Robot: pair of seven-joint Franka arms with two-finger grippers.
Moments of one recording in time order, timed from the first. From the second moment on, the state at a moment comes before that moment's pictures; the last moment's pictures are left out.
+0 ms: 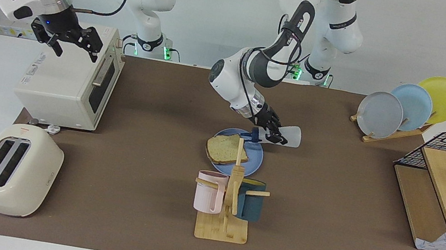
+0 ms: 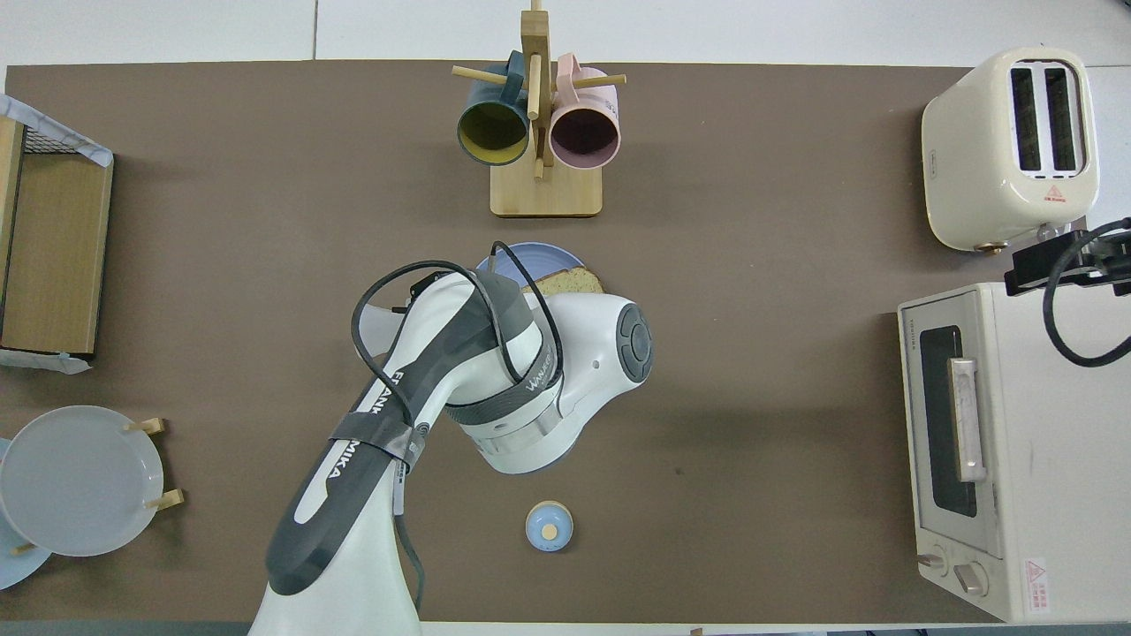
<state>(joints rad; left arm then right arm) -1.11 0.42 0.38 -1.73 0.59 1.62 0.63 0.02 0.00 -0.06 -1.55 -0.01 1.48 -0.01</state>
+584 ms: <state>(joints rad) -1.13 0.43 0.38 -1.68 0.67 1.51 0.63 0.02 0.00 -0.06 -1.55 -0.01 1.48 -0.01</state>
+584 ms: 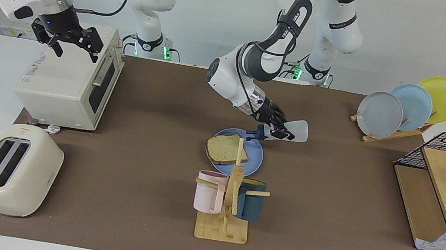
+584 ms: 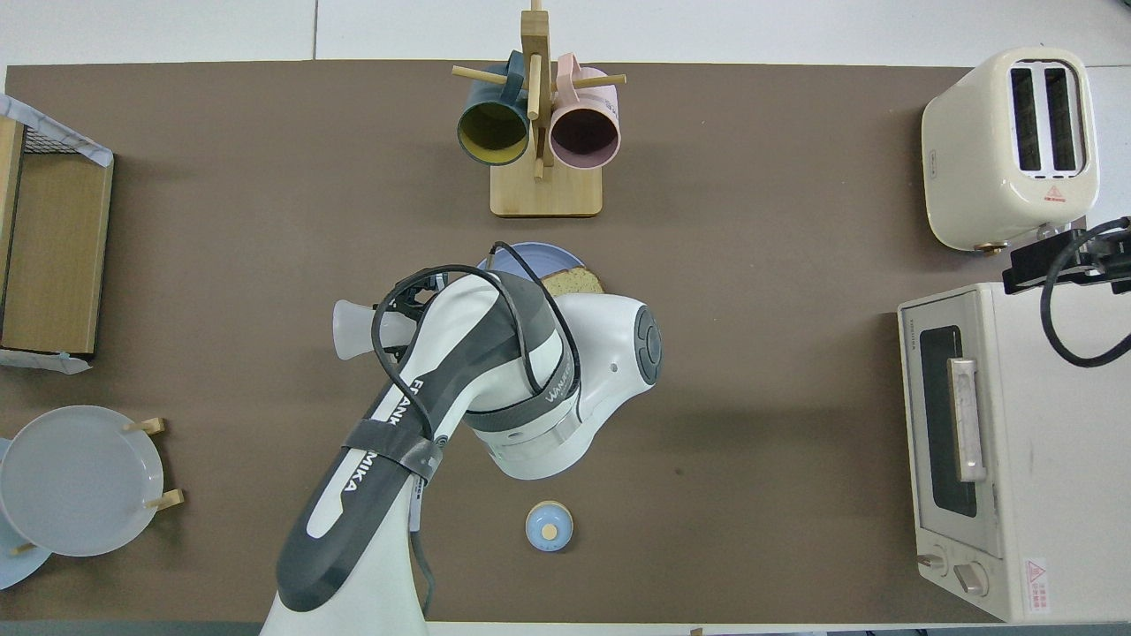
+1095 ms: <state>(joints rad) -1.15 0.59 0.38 -1.51 0.74 1.34 0.62 0.02 0.00 -0.06 -1.55 -0.01 1.48 -0.01</state>
